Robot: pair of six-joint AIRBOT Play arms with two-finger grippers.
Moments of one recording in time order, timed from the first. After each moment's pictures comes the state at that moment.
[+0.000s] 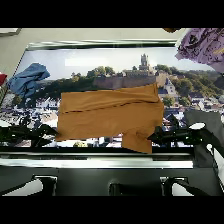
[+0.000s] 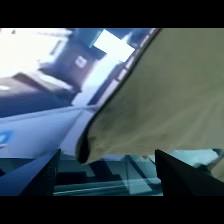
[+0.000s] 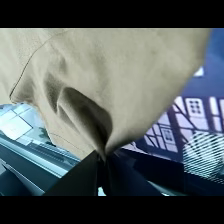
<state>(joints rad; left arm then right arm) 0.49 -1.32 0.68 0.95 -1.25 -1.40 -0.29 -1.28 0.56 -0.73 1.20 1.23</state>
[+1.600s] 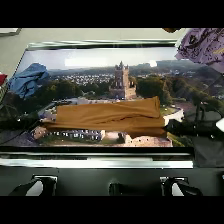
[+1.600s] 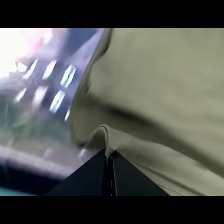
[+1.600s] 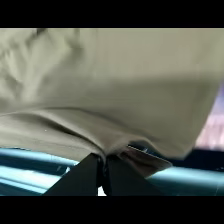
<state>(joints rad) 0.30 -0.98 0.82 1.20 -1.14 -1.69 -0.28 -0.89 0.79 -0.98 1.31 1.39</state>
